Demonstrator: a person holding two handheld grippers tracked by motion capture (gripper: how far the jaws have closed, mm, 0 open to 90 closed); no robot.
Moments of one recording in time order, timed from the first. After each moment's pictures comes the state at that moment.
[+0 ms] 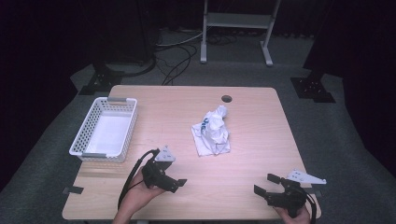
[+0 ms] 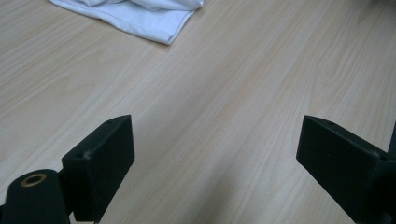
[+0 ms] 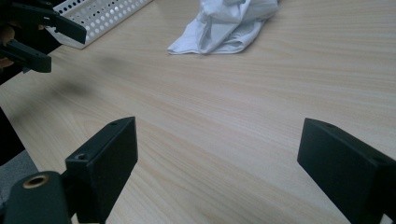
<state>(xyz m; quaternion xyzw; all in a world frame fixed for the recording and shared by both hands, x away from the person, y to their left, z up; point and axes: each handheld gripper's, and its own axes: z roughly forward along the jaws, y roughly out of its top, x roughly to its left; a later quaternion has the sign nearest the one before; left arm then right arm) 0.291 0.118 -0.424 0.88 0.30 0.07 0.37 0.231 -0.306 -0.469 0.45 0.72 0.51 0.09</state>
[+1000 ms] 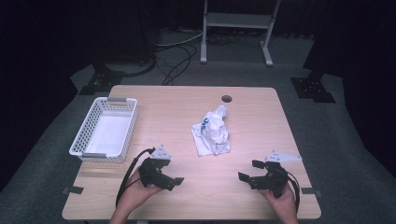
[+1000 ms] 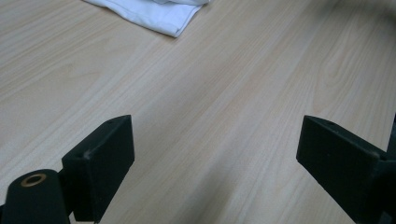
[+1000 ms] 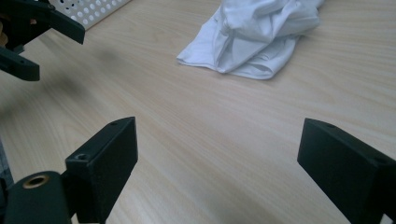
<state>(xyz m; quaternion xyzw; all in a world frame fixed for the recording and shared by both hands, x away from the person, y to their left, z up) 0.297 0.130 -0.431 0.87 0.31 0.05 0.38 0.283 -0.261 -0.449 0.42 0.77 0.47 0.07</state>
